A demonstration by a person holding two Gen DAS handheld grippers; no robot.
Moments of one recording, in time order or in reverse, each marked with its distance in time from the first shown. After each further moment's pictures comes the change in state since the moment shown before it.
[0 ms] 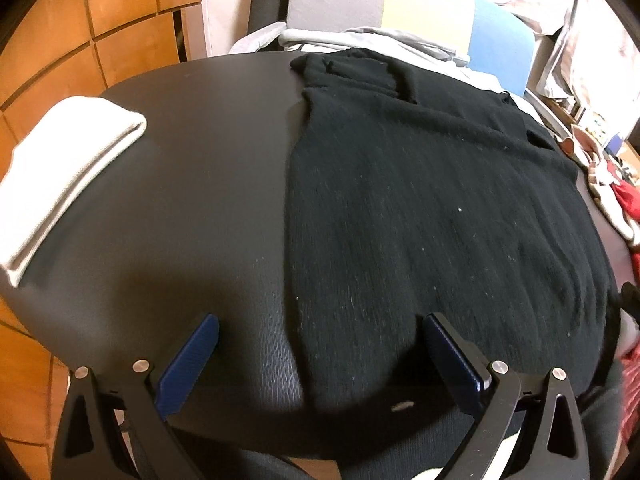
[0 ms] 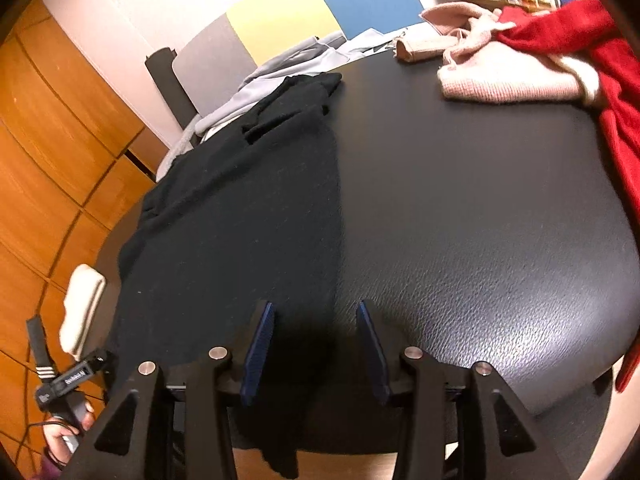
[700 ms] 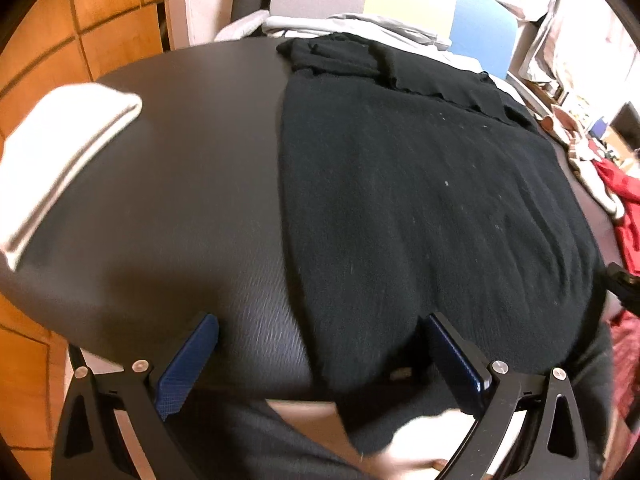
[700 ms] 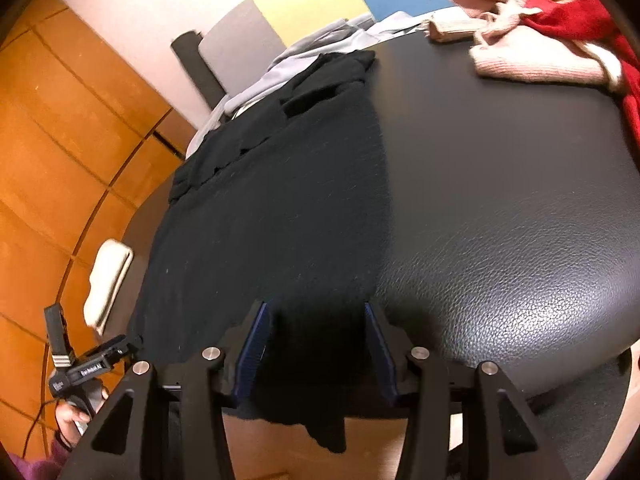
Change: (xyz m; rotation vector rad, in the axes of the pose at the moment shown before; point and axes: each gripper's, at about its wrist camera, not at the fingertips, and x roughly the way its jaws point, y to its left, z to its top) left arm -0.017 0.008 -0.024 0.031 0.061 -0.074; right arm 0.002 0.019 -0.015 -0.074 0.081 0.082
